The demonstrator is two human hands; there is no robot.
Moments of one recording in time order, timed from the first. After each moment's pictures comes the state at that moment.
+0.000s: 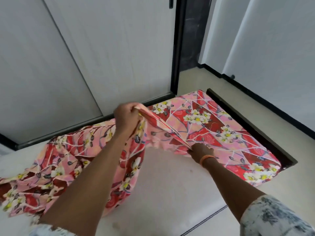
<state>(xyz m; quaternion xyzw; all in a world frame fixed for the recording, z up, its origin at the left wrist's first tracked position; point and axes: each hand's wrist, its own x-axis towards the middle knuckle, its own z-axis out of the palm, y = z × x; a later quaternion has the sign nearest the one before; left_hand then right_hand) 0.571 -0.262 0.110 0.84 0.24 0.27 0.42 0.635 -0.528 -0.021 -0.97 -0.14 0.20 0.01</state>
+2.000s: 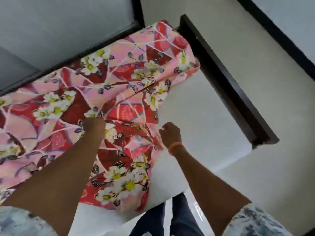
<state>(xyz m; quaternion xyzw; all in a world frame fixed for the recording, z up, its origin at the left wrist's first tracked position) 0.852 -0.442 -0.235 0.67 0.63 -0.11 0.38 0.894 -0.713 -0.245 -0.88 0.06 0.29 0.37</state>
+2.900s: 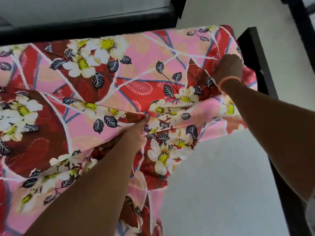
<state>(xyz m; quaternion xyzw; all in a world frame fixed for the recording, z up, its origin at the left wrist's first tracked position) 1.072 -0.401 -0.407 0.35 0.63 -0.17 0.67 1.367 -0.529 -0.375 -0.98 -0.17 0.05 -0.02</state>
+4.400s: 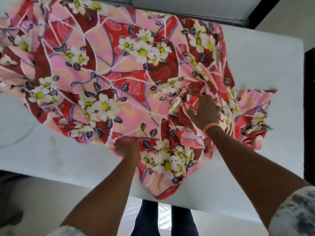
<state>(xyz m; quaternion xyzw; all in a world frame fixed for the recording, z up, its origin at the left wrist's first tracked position) 0.600 -0.460 -0.343 0.39 0.85 0.00 0.36 0.872 -0.517 -0.287 -0.90 -0.40 0.16 0.05</state>
